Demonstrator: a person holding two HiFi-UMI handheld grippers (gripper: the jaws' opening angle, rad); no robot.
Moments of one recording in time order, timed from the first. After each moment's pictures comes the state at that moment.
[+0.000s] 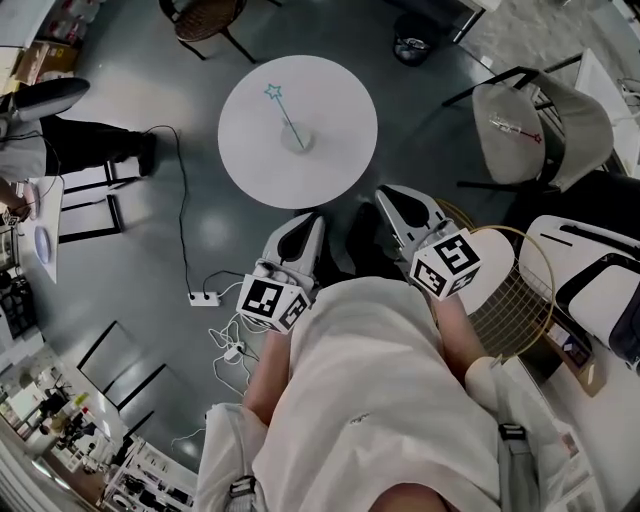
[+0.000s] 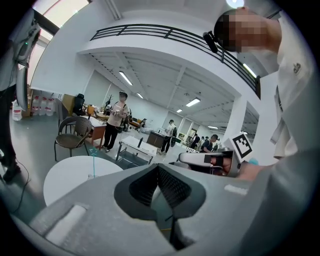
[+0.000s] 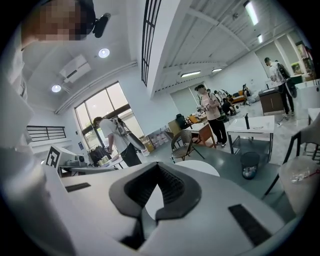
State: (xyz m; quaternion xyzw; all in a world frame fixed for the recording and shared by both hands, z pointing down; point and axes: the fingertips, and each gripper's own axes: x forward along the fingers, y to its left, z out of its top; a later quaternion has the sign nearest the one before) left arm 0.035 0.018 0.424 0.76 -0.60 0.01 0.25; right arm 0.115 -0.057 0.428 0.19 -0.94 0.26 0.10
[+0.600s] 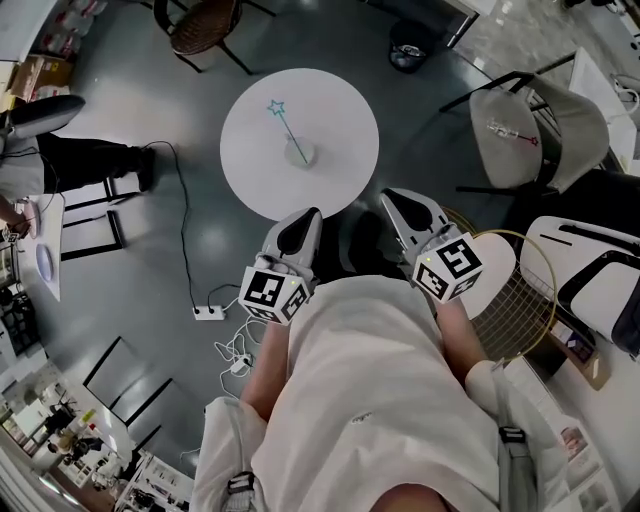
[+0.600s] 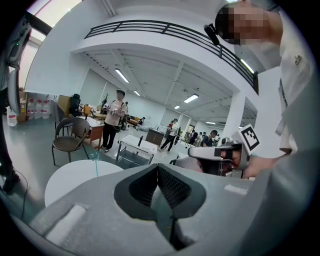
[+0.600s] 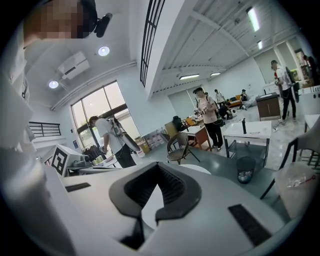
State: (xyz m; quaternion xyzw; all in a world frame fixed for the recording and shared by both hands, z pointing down) left arm 0.001 -0.008 0.437 0.77 -0.59 0.04 0.24; right arm 0.099 -0.072 0.423 0.22 -0.94 0.24 0.10
